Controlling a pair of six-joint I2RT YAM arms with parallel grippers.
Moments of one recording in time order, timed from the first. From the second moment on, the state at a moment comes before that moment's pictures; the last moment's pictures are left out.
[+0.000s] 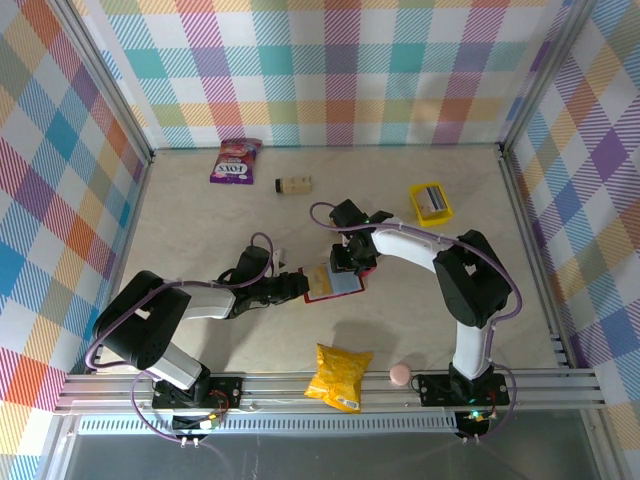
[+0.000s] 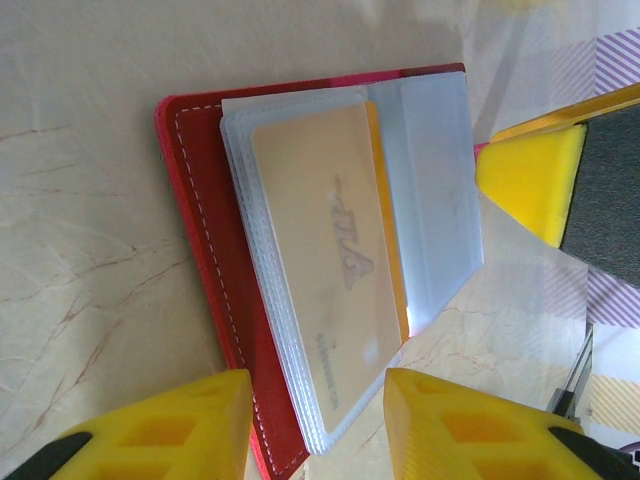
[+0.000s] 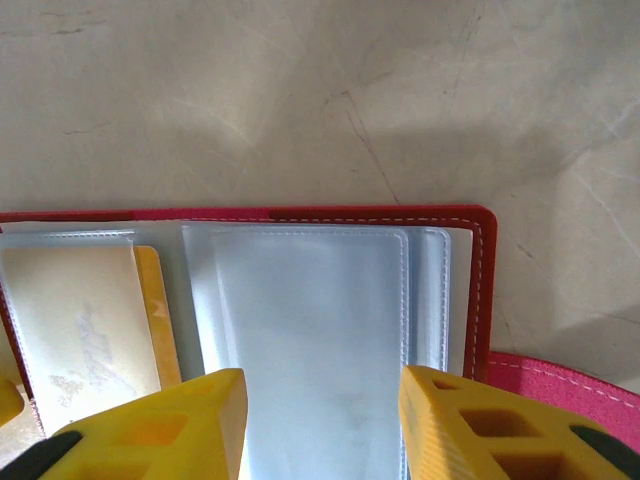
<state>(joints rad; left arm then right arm) -0.51 1.54 0.46 0.34 0.49 -0.82 0.69 1.87 1.28 -0.69 -0.08 0.49</state>
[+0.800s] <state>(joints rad) -0.51 1.55 0.46 0.34 0.50 -0.82 0.68 1.92 1.29 -0.66 -0.17 0.53</state>
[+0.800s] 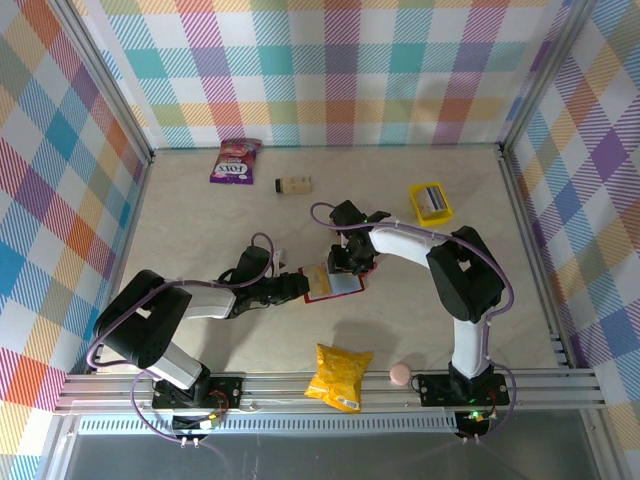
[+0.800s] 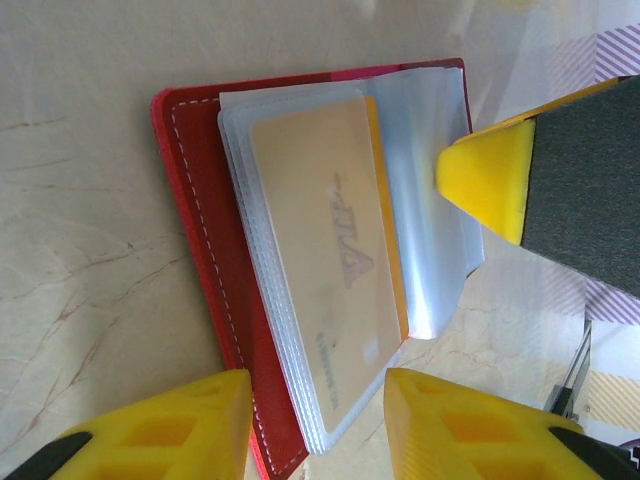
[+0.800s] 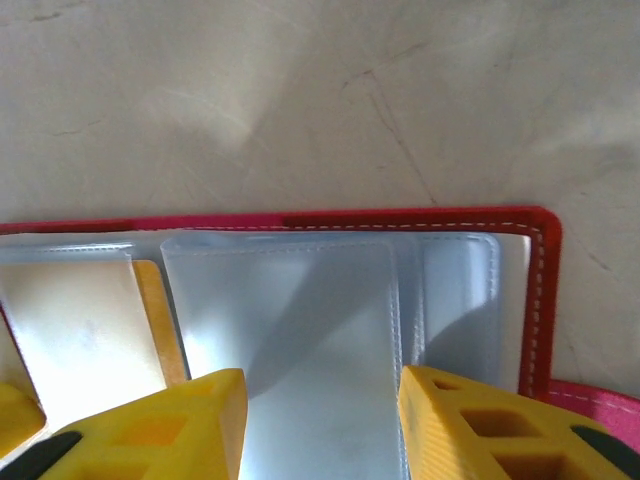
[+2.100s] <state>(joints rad) -0.51 1.55 0.46 0.34 0.50 -0.82 0.68 1.88 1.21 -0.51 -0.35 0.59</state>
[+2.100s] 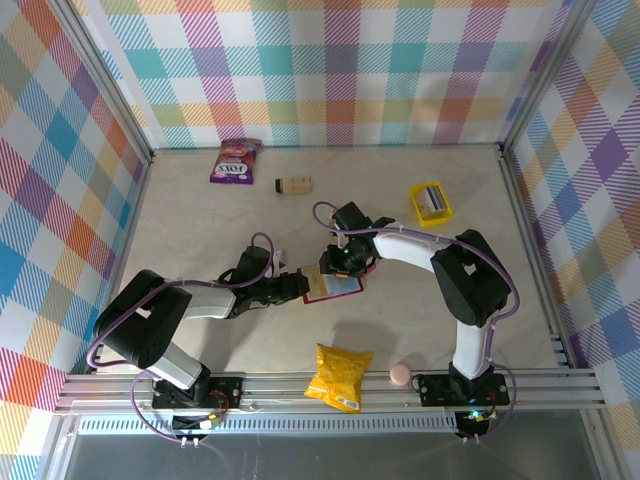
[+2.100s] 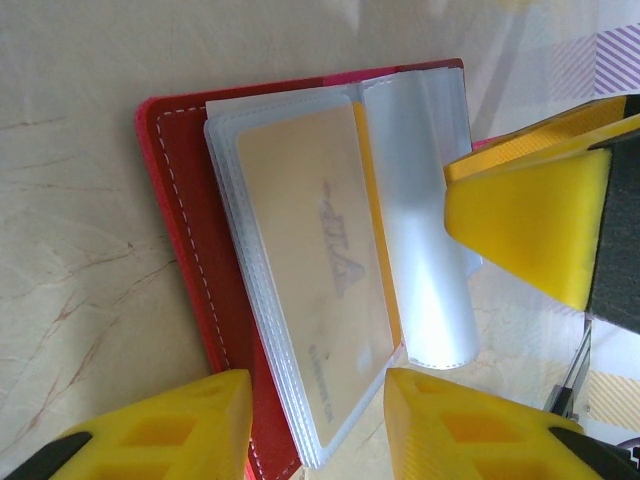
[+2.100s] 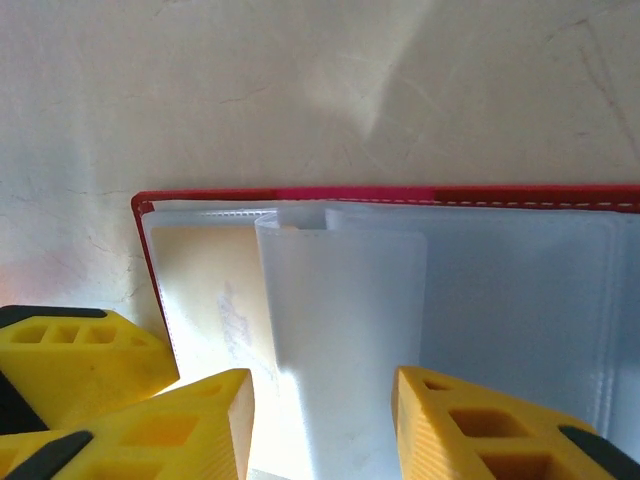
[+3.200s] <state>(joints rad) -0.51 1.44 0.46 0.26 0.41 -0.80 0.74 1.89 1.22 -0.45 -0.36 0.65</state>
